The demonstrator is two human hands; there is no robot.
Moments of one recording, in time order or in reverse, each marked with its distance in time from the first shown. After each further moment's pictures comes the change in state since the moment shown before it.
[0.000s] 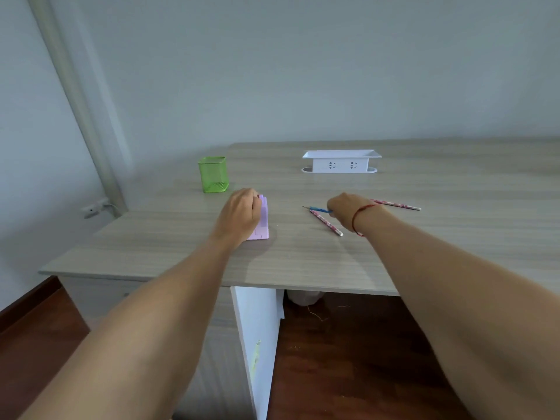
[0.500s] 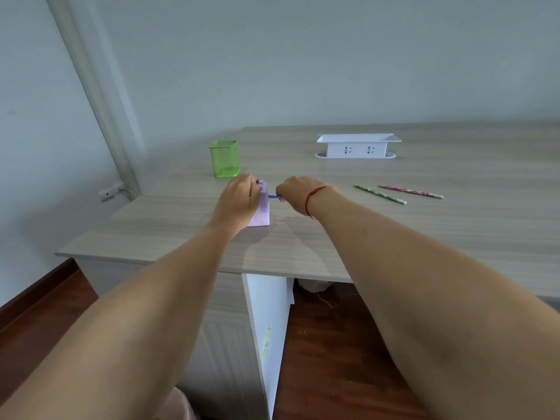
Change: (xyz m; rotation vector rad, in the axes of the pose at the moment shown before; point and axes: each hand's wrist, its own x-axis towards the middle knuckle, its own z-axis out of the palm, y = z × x) left_hand -0.004 -0.017 -0.014 -0.072 0.031 -0.012; right_hand 0.029 -0.093 -0.023 0.037 0.052 -0.266
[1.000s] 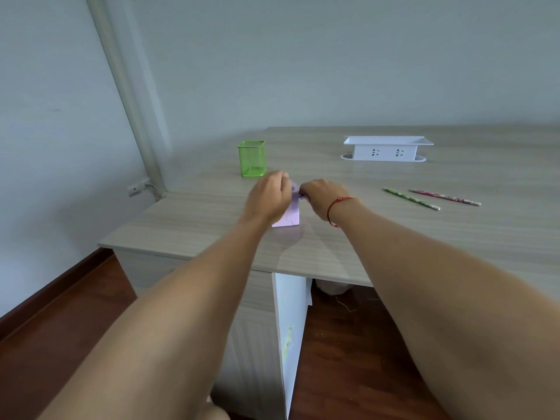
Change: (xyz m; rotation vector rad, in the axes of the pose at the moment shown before) left_hand 0.002 0.007 -0.011 0.059 0.000 -0.020; right_hand 0.018 -0.012 0.017 0.163 0.105 0.097
